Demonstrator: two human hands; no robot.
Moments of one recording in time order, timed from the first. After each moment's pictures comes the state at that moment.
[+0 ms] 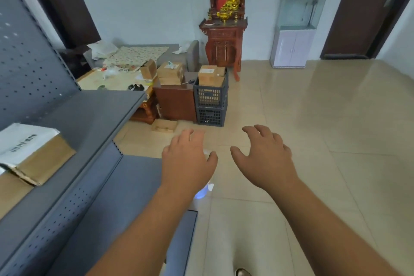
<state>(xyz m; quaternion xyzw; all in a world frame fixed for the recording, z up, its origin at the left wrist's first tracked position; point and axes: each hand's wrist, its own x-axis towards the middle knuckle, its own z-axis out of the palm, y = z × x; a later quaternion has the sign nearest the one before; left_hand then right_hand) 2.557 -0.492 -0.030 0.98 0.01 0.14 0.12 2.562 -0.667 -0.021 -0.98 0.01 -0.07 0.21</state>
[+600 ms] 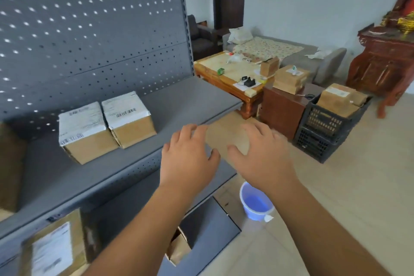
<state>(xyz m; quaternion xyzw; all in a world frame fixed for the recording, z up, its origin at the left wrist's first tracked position) 2.587 -0.410 -0.002 0.92 0.34 0.19 0.06 2.700 -0.530 0.002 -0.89 -0.35 -0.03 0.29</state>
